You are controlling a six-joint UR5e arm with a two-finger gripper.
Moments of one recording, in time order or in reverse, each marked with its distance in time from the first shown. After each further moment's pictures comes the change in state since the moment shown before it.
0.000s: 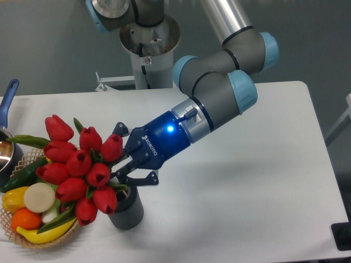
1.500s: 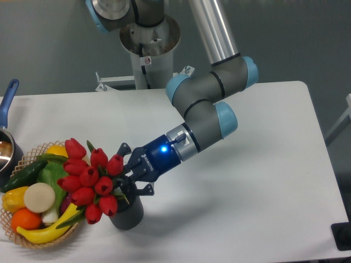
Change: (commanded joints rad) arm -0.005 -0.077 -0.198 0.000 0.009 0.298
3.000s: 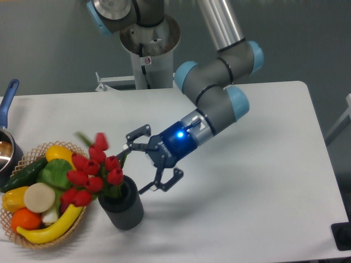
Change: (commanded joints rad) arm 0.162 0.156 -0.091 -0.002 0.035 0.023
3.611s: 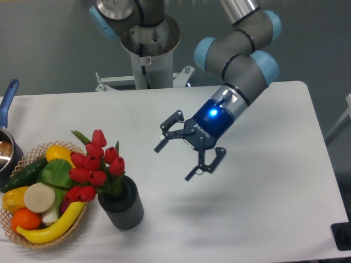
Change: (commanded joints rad) arm 0.078 0.055 0.072 -0.003 0.408 -0.009
